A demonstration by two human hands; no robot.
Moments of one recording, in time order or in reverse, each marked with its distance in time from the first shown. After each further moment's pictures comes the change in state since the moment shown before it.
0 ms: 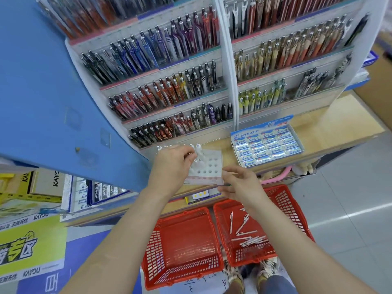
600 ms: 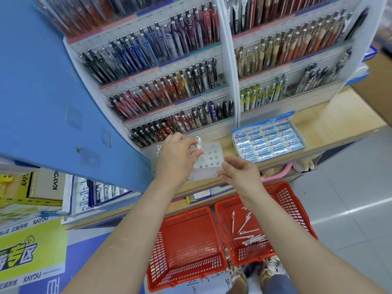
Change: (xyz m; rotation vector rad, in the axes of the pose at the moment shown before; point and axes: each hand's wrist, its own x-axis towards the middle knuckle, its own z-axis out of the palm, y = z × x) left_hand 0.016 -0.010 0.016 0.040 0.015 -0.054; right_hand 0.013 0.000 0.017 0.131 0.108 -0.128
